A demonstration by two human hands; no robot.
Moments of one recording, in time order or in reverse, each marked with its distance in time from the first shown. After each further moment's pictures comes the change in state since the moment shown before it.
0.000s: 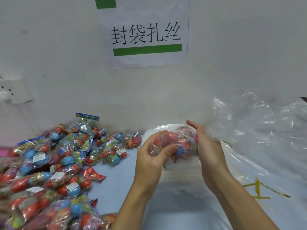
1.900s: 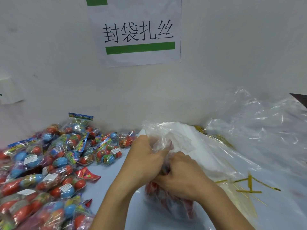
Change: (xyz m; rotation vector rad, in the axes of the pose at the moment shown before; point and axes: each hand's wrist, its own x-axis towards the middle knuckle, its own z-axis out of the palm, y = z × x) left_hand -0.004 0.057 0.006 0.613 -0.203 -0.040; right_hand -0.025 0.028 0.003 -1.055 -0.522 -0.355
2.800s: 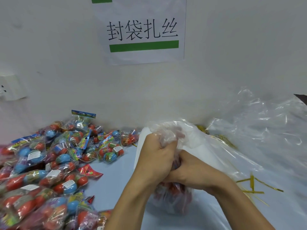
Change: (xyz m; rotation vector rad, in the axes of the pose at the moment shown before) left_hand 0.002 -0.005 0.026 -0.349 0.127 -0.030; right_hand 0.000 0.007 -0.021 0.651 -0.327 0.108
